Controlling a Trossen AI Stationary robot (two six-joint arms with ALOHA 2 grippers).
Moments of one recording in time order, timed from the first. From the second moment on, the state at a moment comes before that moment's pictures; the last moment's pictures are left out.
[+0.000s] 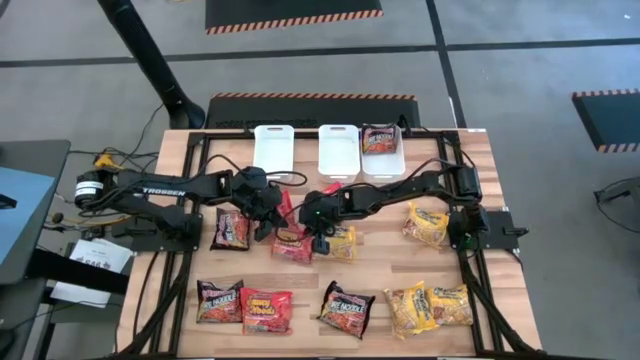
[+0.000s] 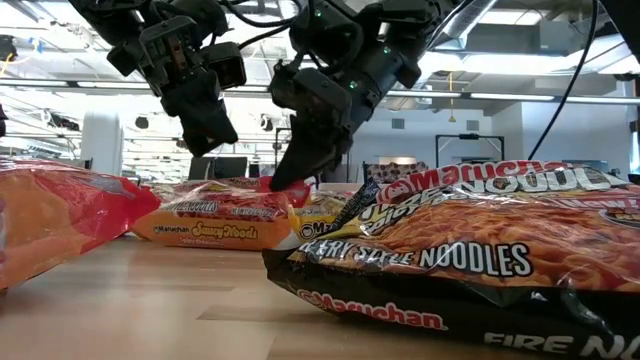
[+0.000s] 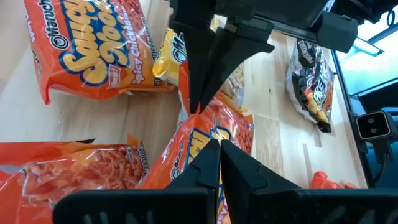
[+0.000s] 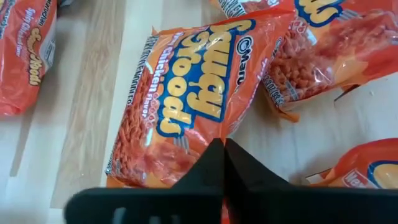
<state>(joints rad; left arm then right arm) 0.21 1.24 0.63 -0.05 0.38 -0.24 -0.01 2.02 1.37 -0.19 -0.16 0.11</state>
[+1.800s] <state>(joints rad) 0.33 0.88 0.63 -0.01 0.35 -0.27 -0.19 1.97 2.01 -1.03 0.11 -0.22</state>
